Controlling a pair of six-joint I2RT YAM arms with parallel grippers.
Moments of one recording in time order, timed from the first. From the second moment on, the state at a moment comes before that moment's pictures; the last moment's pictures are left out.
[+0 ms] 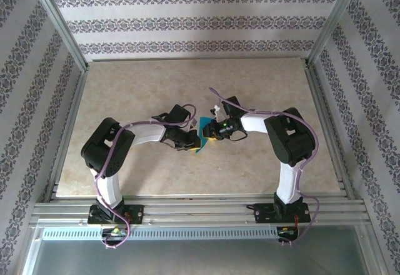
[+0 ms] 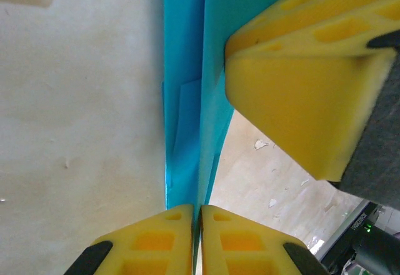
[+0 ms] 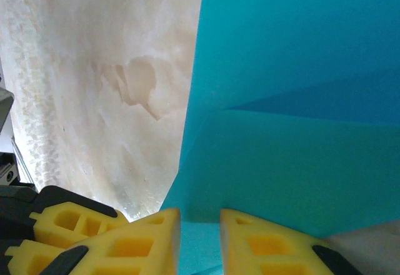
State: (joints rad) left arm -0.57 1.85 1.02 -0.28 0.55 -0.69; right arm 0.43 1.94 1.03 -0.17 -0.72 0.50
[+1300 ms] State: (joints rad) left arm -0.55 1.81 1.02 -0.30 0.57 -0.82; right arm 0.43 1.94 1.03 -0.16 -0.69 0.55
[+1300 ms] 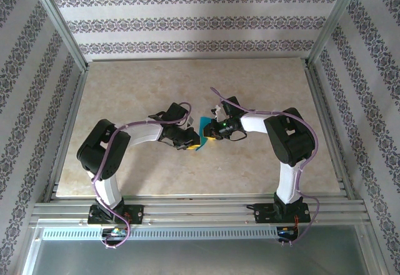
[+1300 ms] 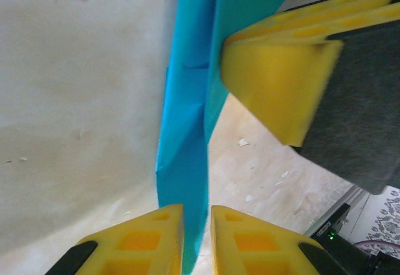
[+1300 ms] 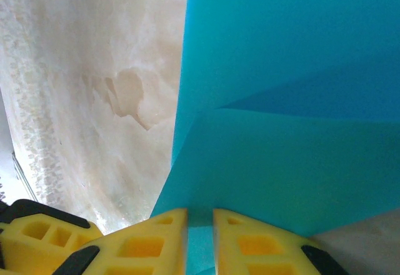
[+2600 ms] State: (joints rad) left arm -0.59 1.87 1.04 -0.31 0.57 -0.81; right arm 0.43 1.94 1.03 -0.16 -0.69 0.56
